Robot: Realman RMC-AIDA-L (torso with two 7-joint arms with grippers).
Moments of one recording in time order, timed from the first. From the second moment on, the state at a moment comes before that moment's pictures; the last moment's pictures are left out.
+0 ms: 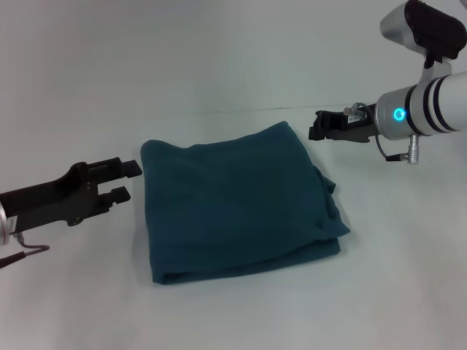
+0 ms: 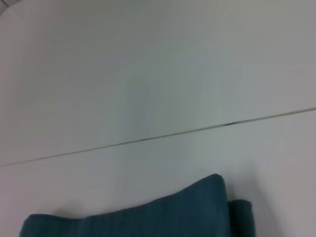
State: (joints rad) left arm -0.57 -2.08 0.56 0.67 2.04 1.39 -2.51; right arm 0.93 2.02 -0.88 -0.52 -2.43 -0.82 2.70
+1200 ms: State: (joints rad) left arm -0.58 -2.09 0.56 0.64 2.04 1.38 -2.50; right arm 0.94 2.03 -0.87 -0.43 -2.39 -0.80 2.70
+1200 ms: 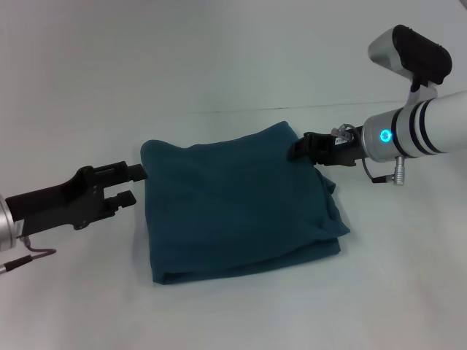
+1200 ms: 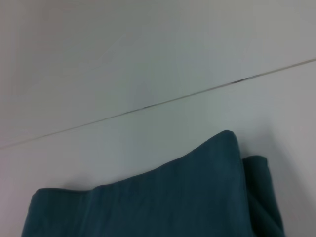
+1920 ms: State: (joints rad) left arm -0.58 -2.09 0.56 0.64 2.04 1.38 -2.50; right arm 0.95 2.03 -0.87 -0.43 -2.39 -0.80 2.69
